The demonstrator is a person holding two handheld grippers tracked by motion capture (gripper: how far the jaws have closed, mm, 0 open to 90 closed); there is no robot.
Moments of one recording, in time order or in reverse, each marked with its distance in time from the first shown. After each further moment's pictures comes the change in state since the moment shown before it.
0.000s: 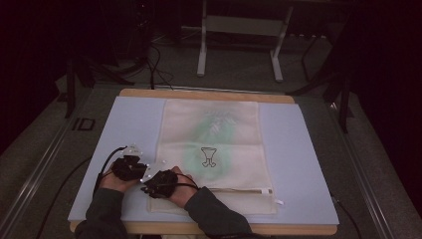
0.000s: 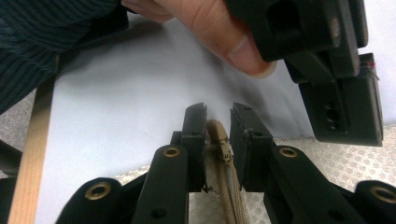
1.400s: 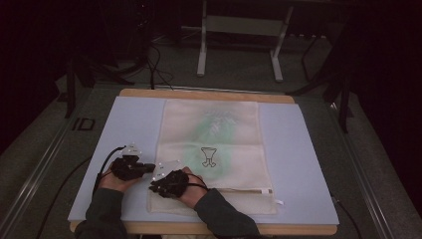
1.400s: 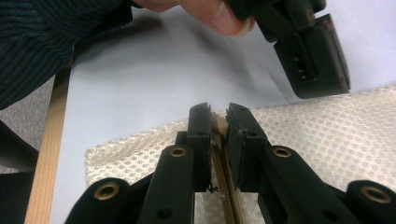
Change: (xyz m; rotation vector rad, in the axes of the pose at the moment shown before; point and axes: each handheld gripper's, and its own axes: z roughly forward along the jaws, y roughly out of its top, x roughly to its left) left arm 0.001 0.000 -0.002 -0.016 0.015 -0.008; right arm -0.007 -0.021 -0.021 -0.063 0.027 0.042
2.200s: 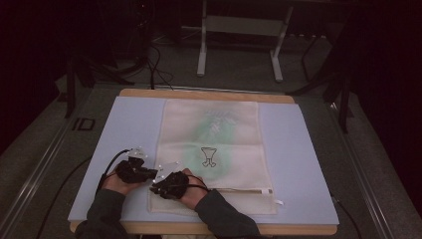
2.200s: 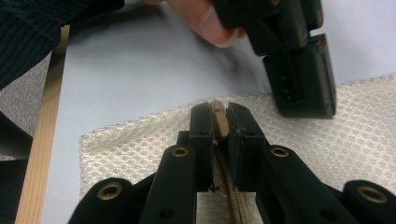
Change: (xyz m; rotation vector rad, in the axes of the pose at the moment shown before) left arm -0.007 0.000 0.011 0.090 -0.083 0.021; right arm 0.001 -0.005 0.002 0.037 0.002 -0.016
